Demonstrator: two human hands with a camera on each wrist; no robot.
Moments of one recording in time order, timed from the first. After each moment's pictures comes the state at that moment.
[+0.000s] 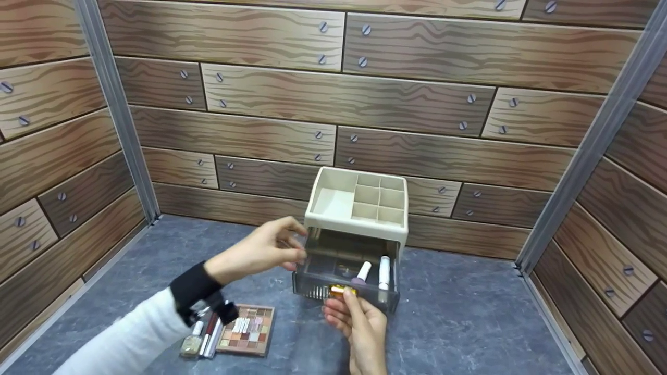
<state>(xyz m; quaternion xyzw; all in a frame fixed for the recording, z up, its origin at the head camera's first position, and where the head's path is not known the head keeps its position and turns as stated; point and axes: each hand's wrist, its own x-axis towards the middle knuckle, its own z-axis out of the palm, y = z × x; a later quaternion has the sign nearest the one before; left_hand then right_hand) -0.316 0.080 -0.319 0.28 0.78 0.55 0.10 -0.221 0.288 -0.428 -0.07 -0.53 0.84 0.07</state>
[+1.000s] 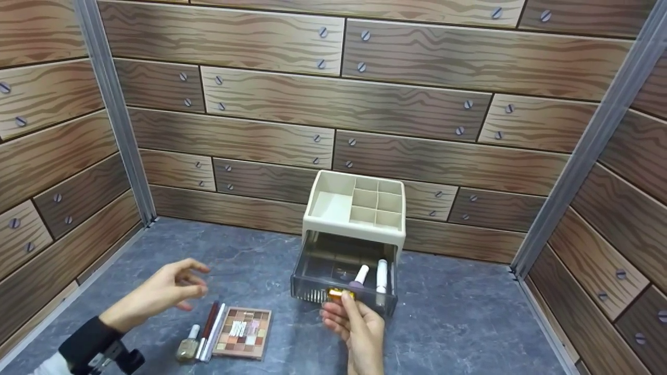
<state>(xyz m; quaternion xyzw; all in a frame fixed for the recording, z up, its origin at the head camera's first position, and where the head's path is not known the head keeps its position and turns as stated) -0.299 -0.081 -0.399 0.15 0.82 0.55 0.08 -0.221 0.288 -0.428 -0.07 -0.54 0.84 0.07</state>
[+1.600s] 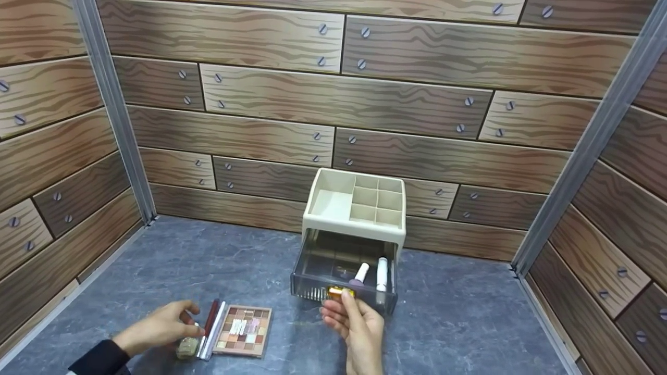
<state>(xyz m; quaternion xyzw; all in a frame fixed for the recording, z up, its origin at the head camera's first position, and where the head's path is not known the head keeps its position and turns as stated) -0.294 -0.091 -0.470 0.07 0.89 0.43 0.13 -0.220 0.287 -0.428 -0.07 -0.53 0.84 0.08</state>
